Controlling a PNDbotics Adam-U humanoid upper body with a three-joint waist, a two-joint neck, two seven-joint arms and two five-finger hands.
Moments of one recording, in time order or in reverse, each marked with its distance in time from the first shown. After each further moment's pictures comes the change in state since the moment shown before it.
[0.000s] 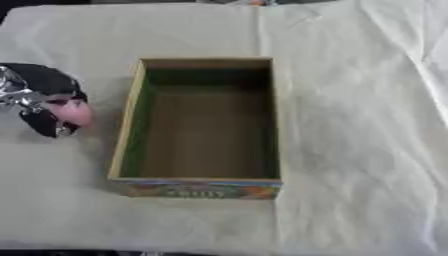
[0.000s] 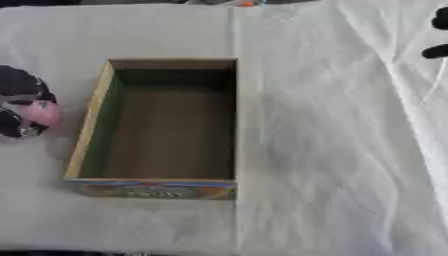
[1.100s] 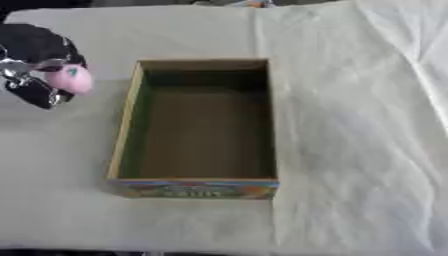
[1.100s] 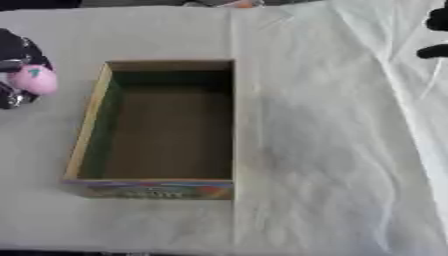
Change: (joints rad) left arm -0.052 0.014 0.099 -0.215 0.014 0.055 0.029; right arm 0.009 0.000 -0.006 0.000 0.000 0.002 -0.003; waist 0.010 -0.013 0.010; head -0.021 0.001
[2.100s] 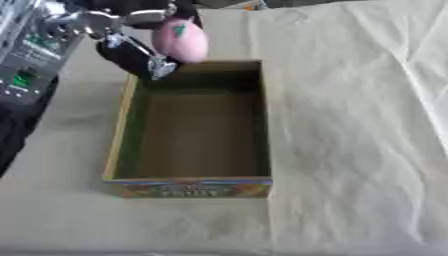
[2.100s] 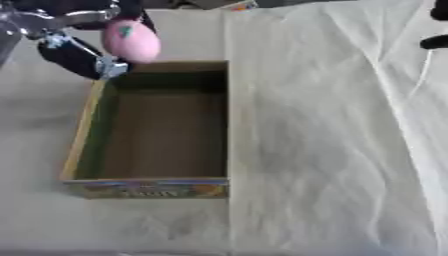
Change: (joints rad) left arm -0.219 -0.391 -0.089 -0.106 0.164 -0.038 -0.105; right arm -0.009 0.000 -0.006 0.000 -0.007 -0.002 -0.023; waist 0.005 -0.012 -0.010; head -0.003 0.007
